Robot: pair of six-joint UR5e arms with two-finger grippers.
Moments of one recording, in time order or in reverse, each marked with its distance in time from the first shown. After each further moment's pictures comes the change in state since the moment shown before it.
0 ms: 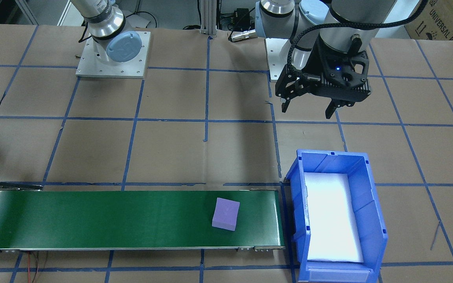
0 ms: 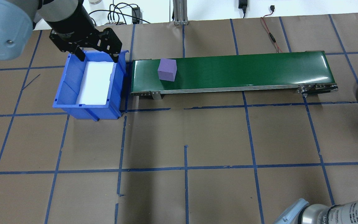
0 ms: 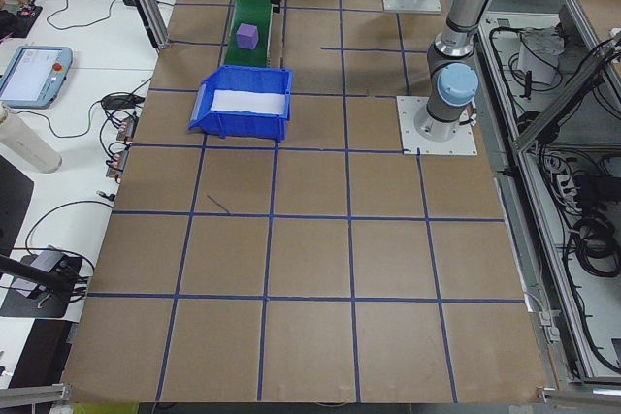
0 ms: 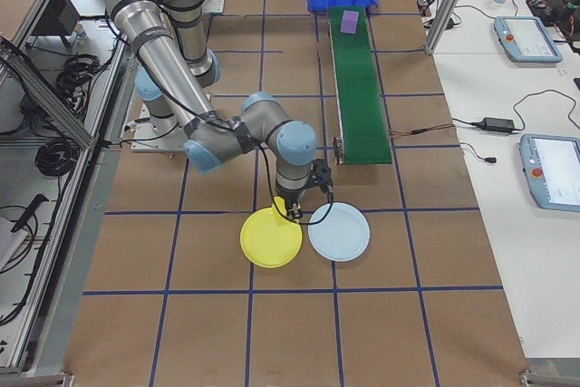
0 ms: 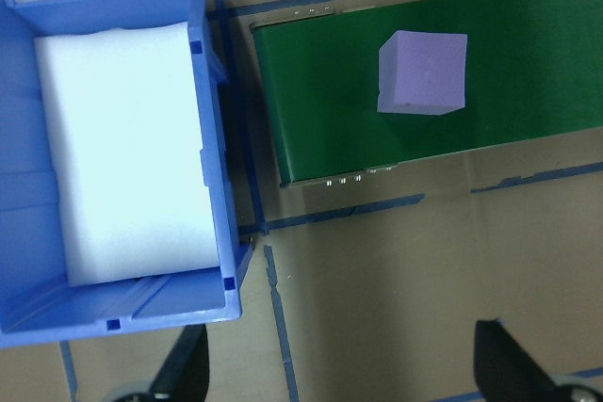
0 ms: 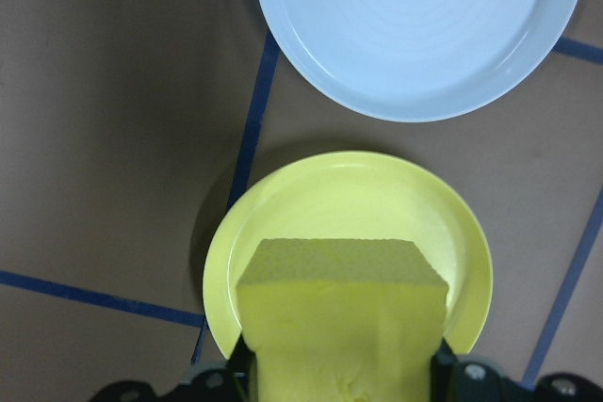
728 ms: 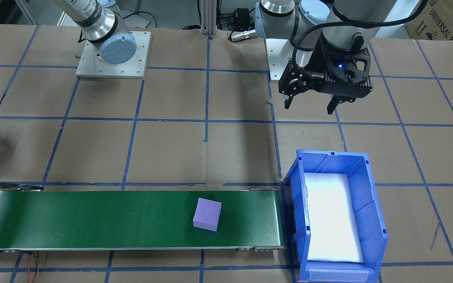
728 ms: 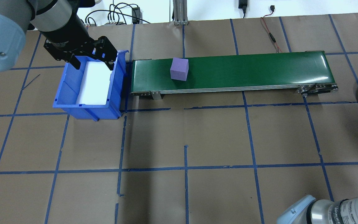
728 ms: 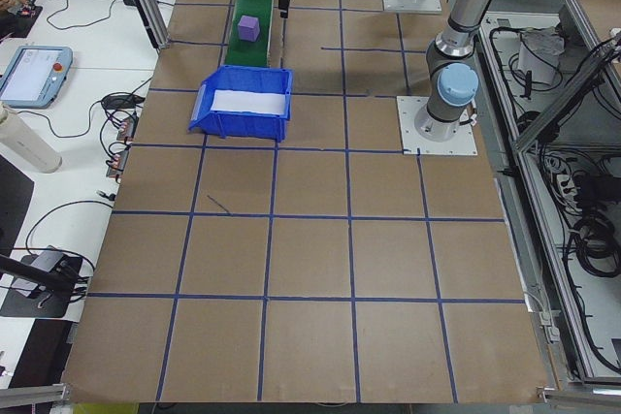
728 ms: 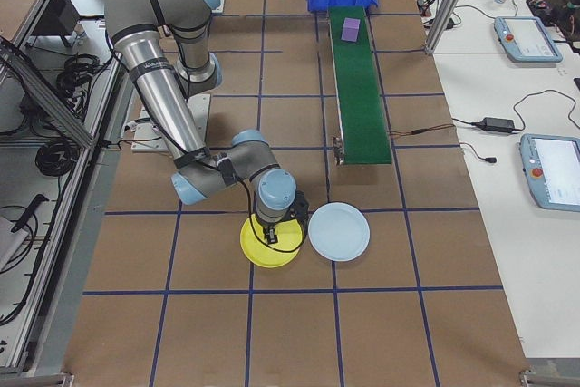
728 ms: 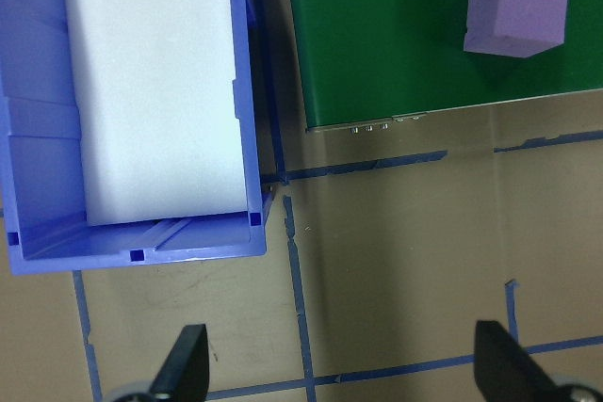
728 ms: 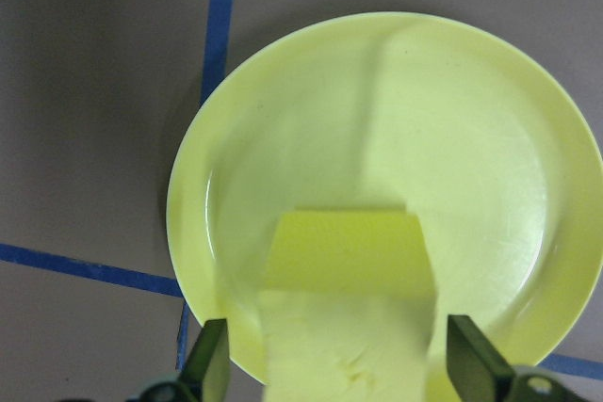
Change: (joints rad) left arm 0.013 0.026 -0.037 0.011 0.000 -0.007; right arm -0.083 0.086 0.046 -0.022 -0.015 -0.008
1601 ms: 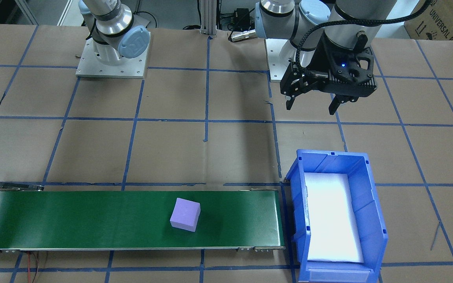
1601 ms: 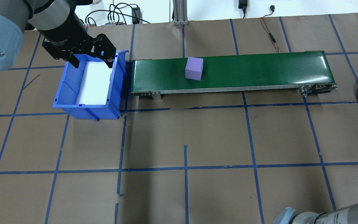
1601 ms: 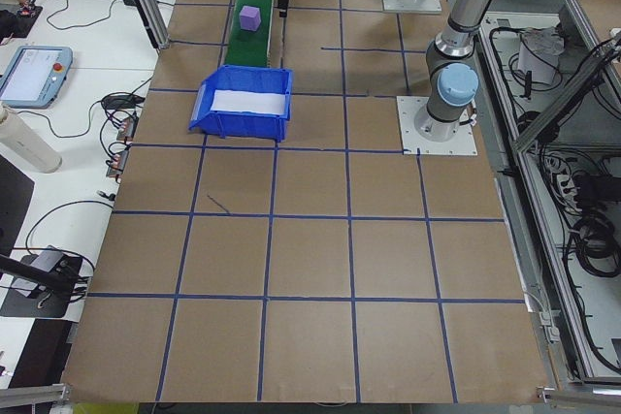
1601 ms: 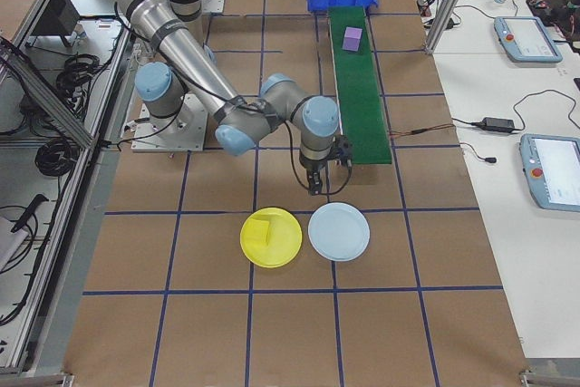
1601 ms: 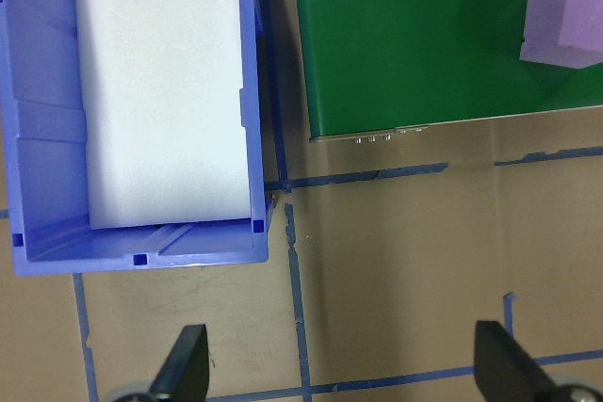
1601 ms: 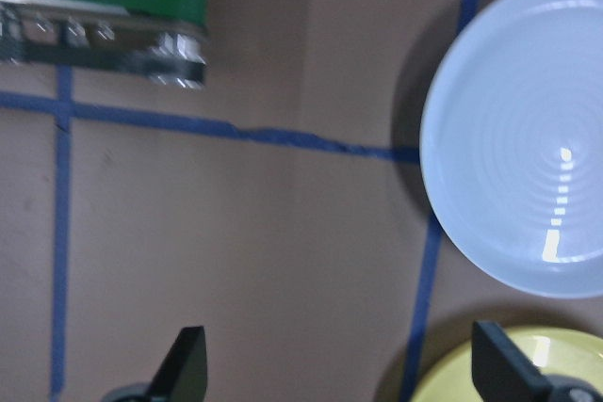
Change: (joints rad) left arm 0.004 0.001 0.001 0.009 -0.002 -0.014; right arm 0.362 -0.122 -0.031 0.017 0.117 0.399
